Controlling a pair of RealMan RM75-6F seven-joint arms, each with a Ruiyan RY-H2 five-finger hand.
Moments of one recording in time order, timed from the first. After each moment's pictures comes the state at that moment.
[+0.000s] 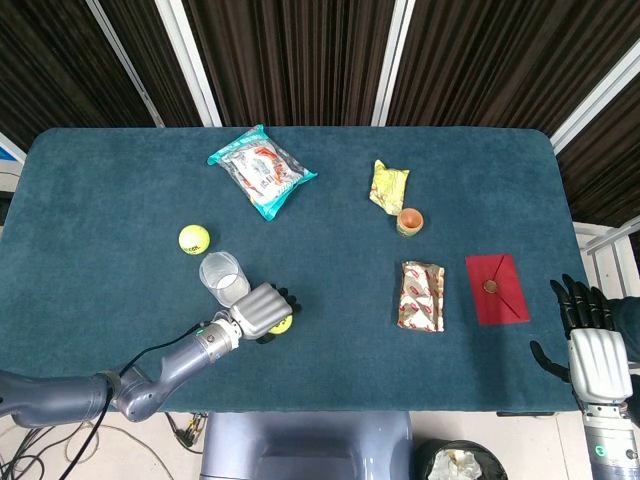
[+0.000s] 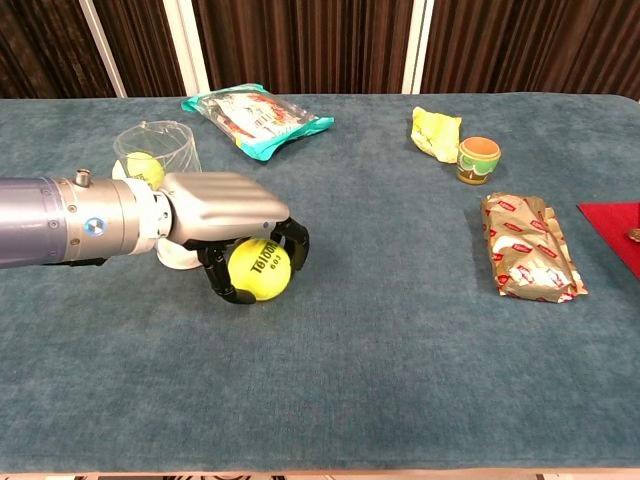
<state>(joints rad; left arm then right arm) -0.95 -1.55 -0.05 -1.51 1.20 0.70 0.47 0.06 -1.21 0.10 -1.59 -1.51 1.57 -0.04</state>
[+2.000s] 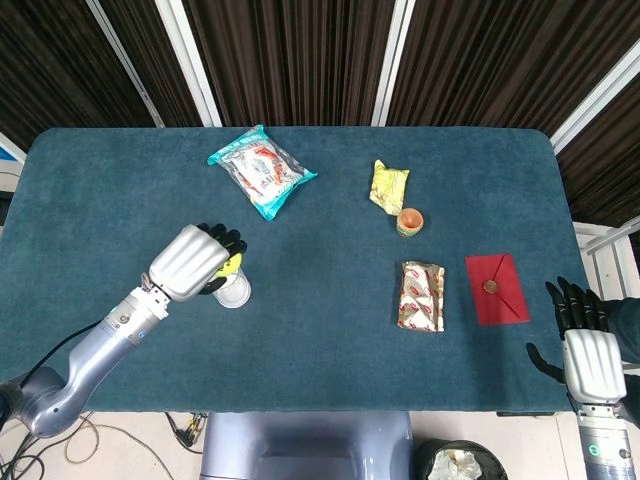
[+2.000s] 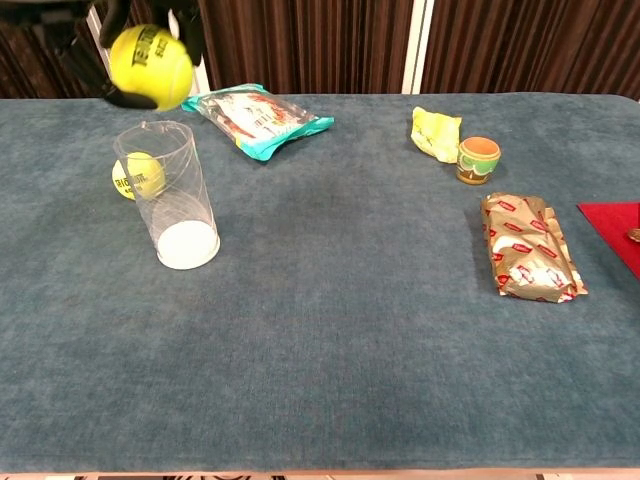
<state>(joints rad) -0.82 -1.10 -0.13 -1.85 1.29 0.98 0.48 0.06 -1.22 0.10 -1.61 -1.49 1.55 -0.09</state>
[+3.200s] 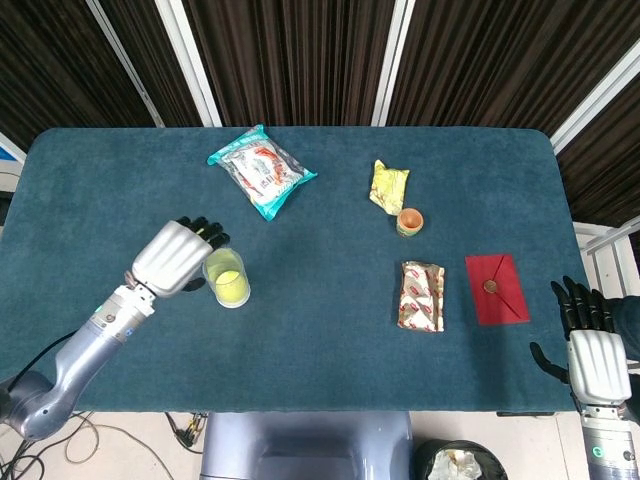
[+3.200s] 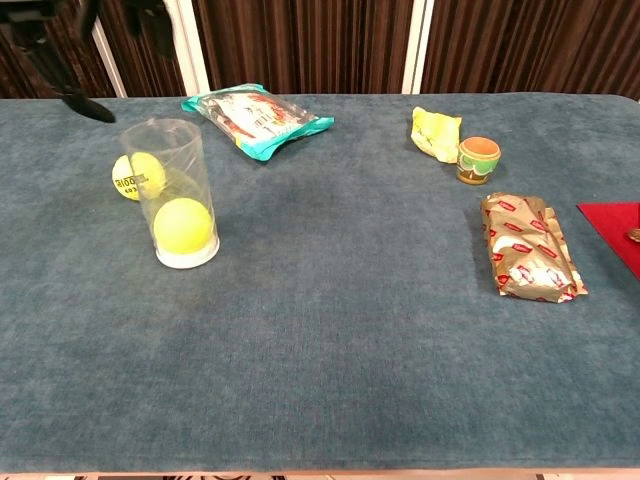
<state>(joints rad) -0.79 -1.06 -0.13 -1.85 1.24 1.01 0.52 0.05 -1.22 0.11 -1.61 -1.50 1.57 -0.07</state>
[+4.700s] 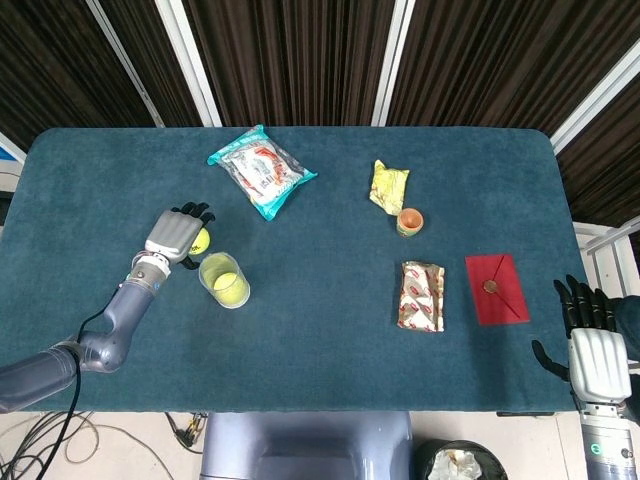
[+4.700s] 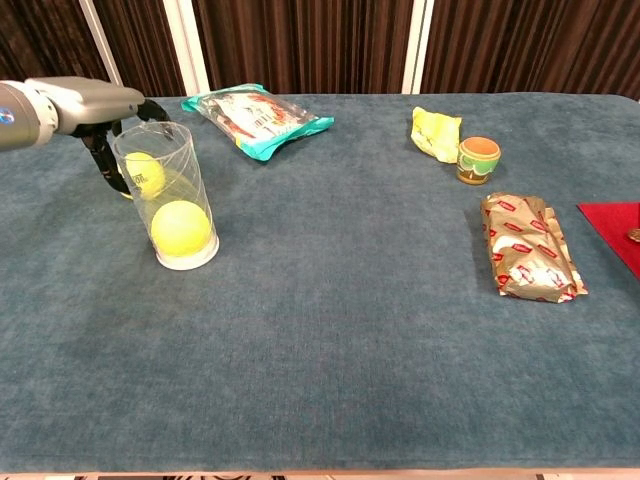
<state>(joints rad) -0.89 -1.49 -0.14 -1.17 0.92 0.72 0.41 0.05 -1.24 0.12 -1.60 -1.47 1.56 -0.10</state>
